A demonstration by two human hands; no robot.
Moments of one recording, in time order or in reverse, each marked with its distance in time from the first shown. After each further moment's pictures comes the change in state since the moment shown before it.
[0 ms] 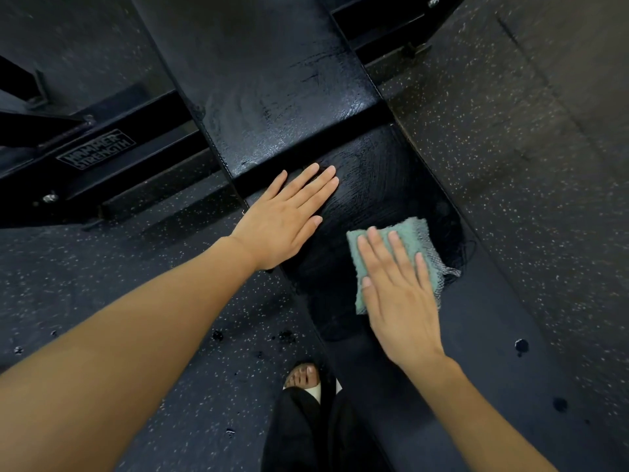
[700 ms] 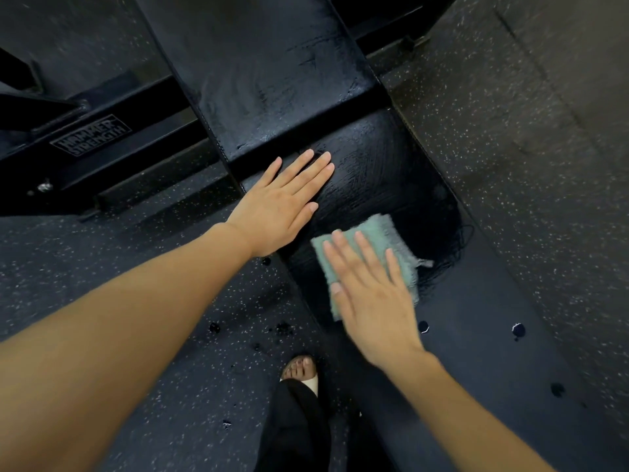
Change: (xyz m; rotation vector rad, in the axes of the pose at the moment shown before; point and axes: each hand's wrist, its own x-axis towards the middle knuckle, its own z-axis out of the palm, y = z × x) left_hand -0.004 0.004 0.003 0.021 0.007 -0.034; right_hand -0.011 -0.019 0.013 -0.053 -0.022 -0.128
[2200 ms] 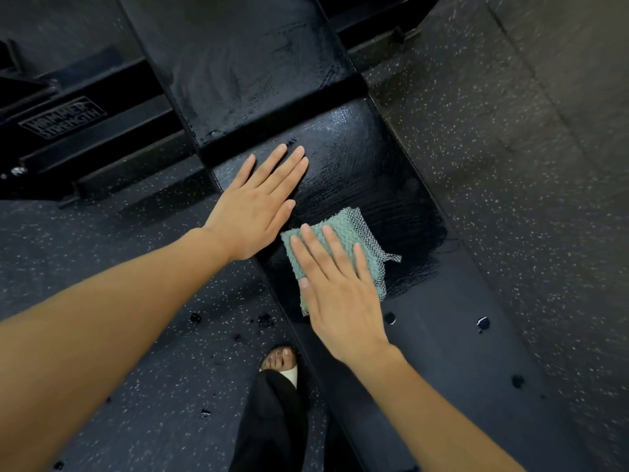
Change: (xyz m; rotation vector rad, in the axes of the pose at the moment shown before) left_hand -0.008 0.022 0.010 0.012 0.078 -0.082; right_hand -0.006 -0.004 -0.003 0.018 -0.018 -0.039
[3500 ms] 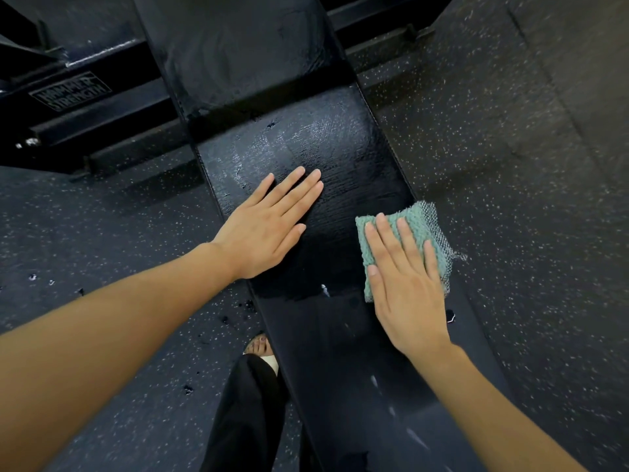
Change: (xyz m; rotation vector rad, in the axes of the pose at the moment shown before) left_hand -0.017 0.068 0.013 0.044 -0.027 0.042; right_hand -0.045 0.112 -0.028 -0.010 0.044 0.074
